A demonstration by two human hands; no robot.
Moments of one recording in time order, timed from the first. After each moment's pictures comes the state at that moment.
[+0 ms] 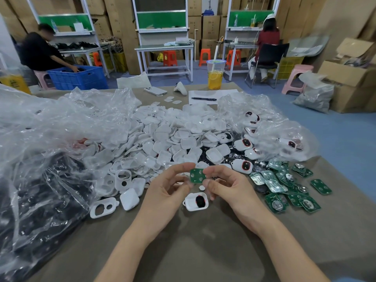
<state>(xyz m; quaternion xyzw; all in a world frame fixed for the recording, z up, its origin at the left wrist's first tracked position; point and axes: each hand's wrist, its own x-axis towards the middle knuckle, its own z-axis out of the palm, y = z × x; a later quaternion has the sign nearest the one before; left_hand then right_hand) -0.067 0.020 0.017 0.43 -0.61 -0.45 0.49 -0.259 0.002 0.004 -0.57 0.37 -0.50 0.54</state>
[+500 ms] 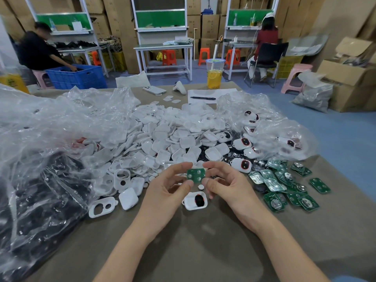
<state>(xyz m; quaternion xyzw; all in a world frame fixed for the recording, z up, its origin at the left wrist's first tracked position) -0.069 0.020 0.017 0.44 -0.60 -0.45 0.49 -0.258 0.001 0.005 -0.56 0.37 -0.50 0.54</state>
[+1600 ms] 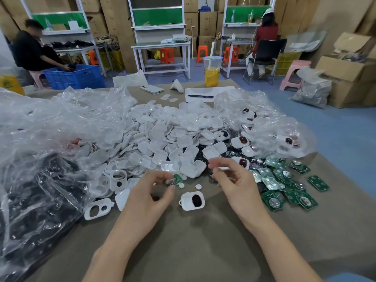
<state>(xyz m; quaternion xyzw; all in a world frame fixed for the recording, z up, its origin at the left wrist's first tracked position) -0.041 0.022 0.005 0.56 -0.65 -0.28 0.43 -0.262 0.003 0.001 -0.56 0.47 -0.56 0.39</state>
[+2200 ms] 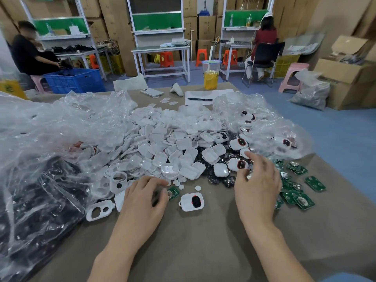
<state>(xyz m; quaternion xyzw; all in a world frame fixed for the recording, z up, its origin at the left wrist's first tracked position) -0.039 0.027 -0.003 0.60 -0.71 -0.10 0.36 -0.272 0.005 0.004 -0.49 0.74 -0.45 0.00</state>
